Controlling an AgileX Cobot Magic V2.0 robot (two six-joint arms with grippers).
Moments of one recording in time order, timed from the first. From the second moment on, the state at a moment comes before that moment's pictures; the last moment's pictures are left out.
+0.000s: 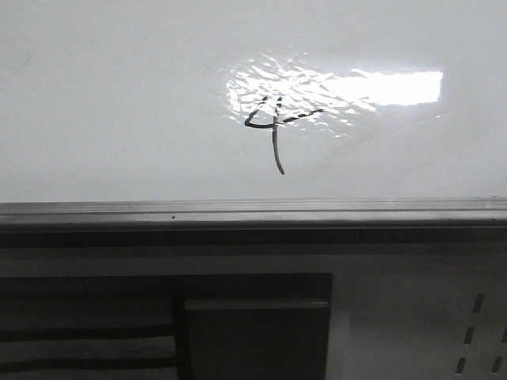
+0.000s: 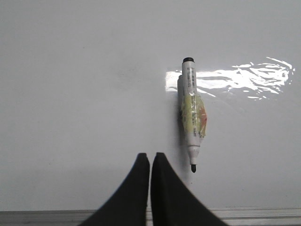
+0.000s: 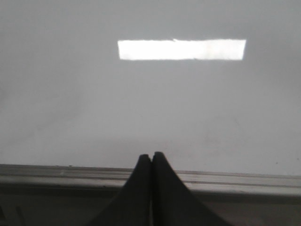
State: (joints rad) left arm -0.04 0.00 0.00 -0.05 0.03 0.00; right arm -0.03 -0.01 0.01 0.13 0.10 -0.19
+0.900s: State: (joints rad) left arm -0.04 0.00 0.00 -0.05 0.03 0.00; right arm -0.03 -0.01 0.01 0.03 0.05 0.10
